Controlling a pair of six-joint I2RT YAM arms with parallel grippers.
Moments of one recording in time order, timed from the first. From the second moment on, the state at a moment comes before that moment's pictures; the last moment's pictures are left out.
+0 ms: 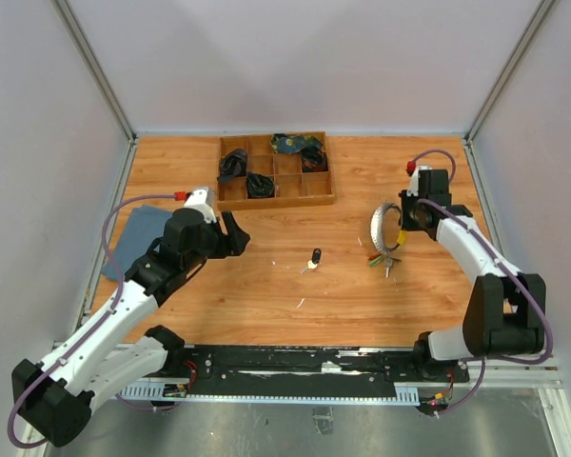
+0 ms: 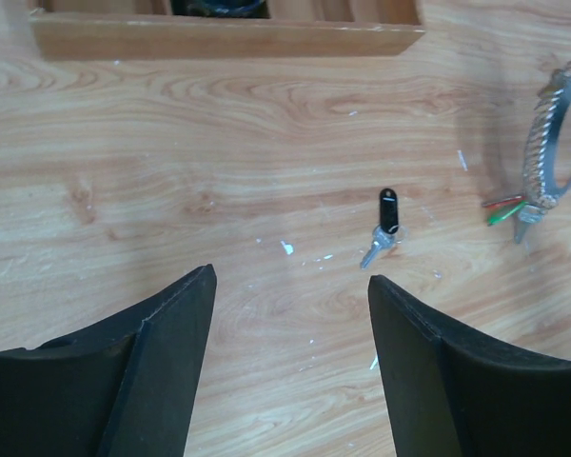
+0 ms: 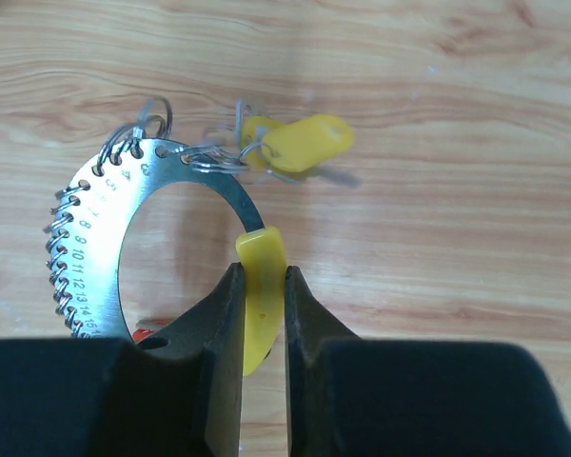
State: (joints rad) left arm -0.52 0.85 0.70 -0.35 -0.10 -0.53; right arm 0.04 1.43 0.95 -0.41 -0.01 0.01
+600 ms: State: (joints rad) left arm -0.68 1.19 0.76 0.13 0.09 -0.49; right arm 0.24 1.18 0.81 -0.27 -0.13 0.06
